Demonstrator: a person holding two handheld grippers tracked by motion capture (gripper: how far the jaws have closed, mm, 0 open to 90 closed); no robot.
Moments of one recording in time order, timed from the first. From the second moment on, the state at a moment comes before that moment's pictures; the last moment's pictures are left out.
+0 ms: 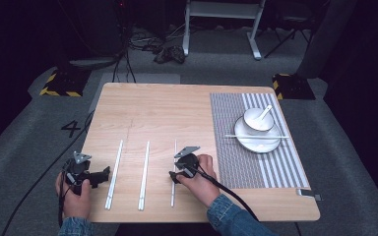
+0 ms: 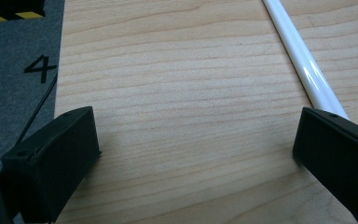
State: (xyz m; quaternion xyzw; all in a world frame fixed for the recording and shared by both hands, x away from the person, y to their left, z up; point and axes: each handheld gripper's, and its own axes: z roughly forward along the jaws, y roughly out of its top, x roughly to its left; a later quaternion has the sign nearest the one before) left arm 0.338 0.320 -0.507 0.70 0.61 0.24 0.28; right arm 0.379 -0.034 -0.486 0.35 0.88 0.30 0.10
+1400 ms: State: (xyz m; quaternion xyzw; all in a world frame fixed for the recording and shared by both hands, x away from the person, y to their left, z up) left arm 0.338 0.320 -0.507 0.70 0.61 0.24 0.28; right arm 0.393 -0.093 -0.476 0.39 0.88 0.25 0.09
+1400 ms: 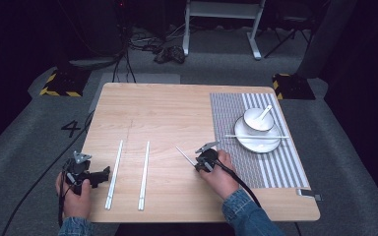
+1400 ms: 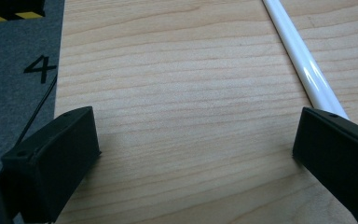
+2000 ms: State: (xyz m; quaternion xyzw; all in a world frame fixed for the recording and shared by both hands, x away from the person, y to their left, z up) left arm 0.338 0.320 -0.507 0.70 0.61 0.24 0.28; right arm 0.394 -0.085 -0.465 0.38 0.91 0.16 0.06
